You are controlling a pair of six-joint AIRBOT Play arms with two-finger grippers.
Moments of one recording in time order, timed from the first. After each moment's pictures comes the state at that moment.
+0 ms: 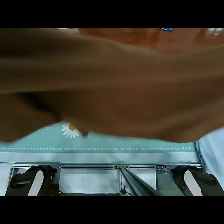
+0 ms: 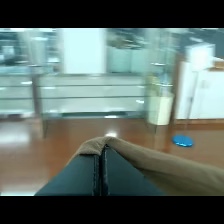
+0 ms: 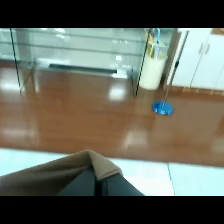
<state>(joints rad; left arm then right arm) 0.15 -0.44 1.82 1.33 -1.28 -1.58 -0.25 -0.66 1.97 -1.32 1.47 1.45</state>
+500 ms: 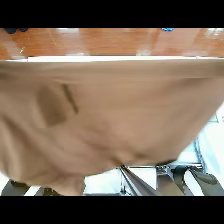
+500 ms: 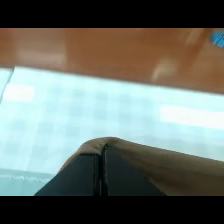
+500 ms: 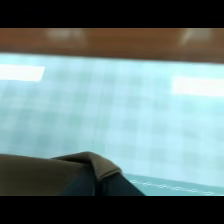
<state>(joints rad) -0.10 -0.60 1.44 1.68 -1.31 -1.78 -0.25 -0.74 1.49 -1.15 1.44 1.40</state>
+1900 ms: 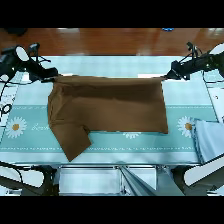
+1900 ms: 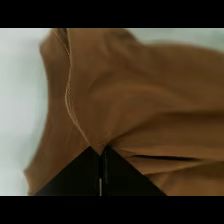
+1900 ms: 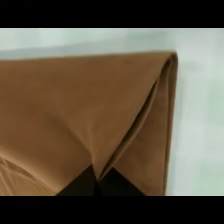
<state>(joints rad) 0.07 -1.69 1.51 1.42 -1.15 -1.58 -0.23 -1.85 1.71 -0.98 1.39 1.39</state>
